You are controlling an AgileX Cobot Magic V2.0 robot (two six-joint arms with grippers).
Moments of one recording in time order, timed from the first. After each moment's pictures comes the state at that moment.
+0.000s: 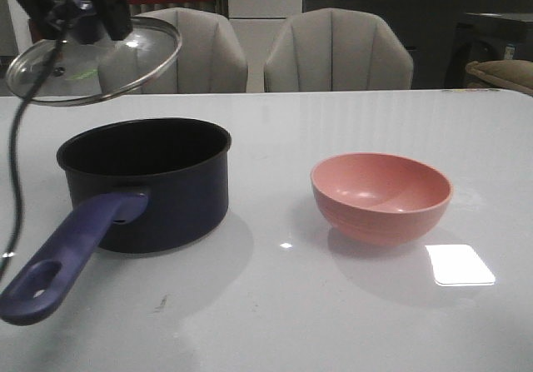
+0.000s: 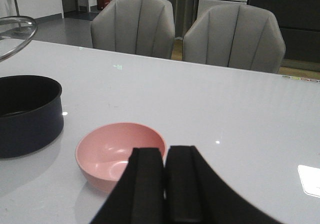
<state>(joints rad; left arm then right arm) -0.33 1.77 -1.72 -0.05 1.14 -0.04 0.30 0.18 -0.14 0.13 0.09 -0.12</state>
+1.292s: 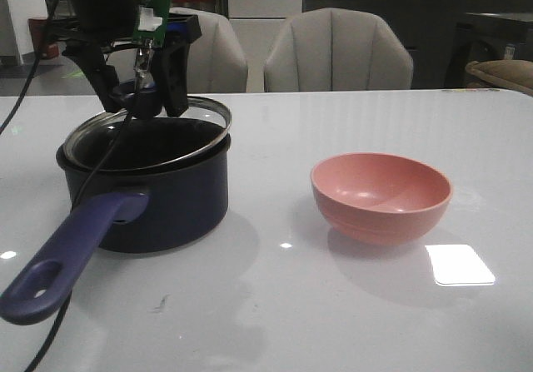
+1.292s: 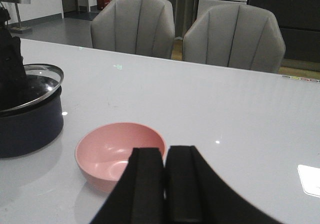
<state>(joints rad) -0.40 1.97 -1.77 -0.08 1.17 -0.04 0.30 0.18 -0.14 0.13 0.09 -0.12</state>
